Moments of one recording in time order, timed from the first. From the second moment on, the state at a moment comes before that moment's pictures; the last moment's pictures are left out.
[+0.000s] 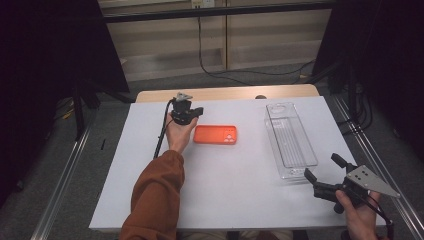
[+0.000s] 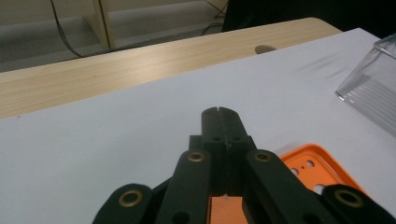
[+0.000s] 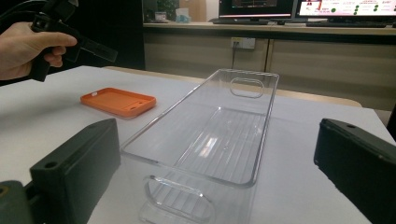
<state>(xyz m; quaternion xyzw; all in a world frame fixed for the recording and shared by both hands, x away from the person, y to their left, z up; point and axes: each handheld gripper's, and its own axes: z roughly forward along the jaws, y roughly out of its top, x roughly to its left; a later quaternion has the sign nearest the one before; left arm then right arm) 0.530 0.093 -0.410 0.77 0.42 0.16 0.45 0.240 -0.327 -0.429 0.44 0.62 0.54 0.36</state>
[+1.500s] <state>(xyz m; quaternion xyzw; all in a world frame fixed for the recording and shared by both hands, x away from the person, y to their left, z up) 0.551 0.079 -0.448 0.83 0.42 0.13 0.34 0.239 -0.328 -0.430 0.44 0.62 0.54 0.36</state>
